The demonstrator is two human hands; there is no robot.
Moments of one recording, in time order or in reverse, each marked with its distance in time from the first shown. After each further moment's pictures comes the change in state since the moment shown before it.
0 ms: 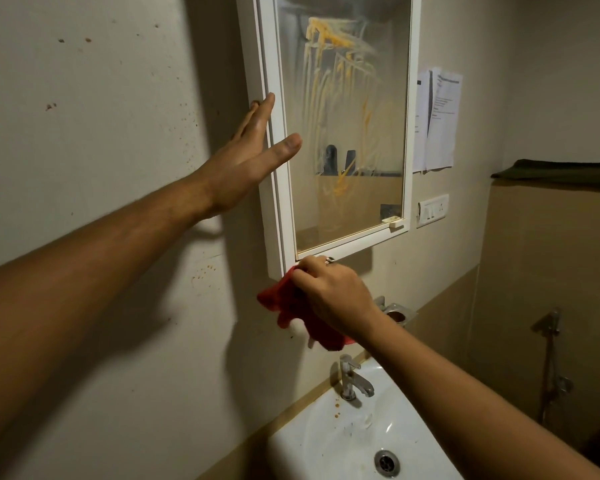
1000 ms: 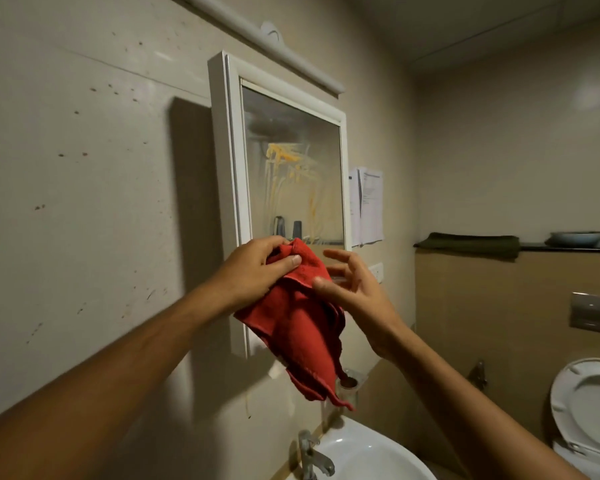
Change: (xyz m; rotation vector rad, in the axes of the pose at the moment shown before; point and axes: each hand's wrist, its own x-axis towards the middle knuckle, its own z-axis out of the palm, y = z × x) left_hand -0.012 0.036 0.032 -0.226 -0.025 0.125; right_hand 0.036 -0.003 -0.186 1.123 0.159 0.795
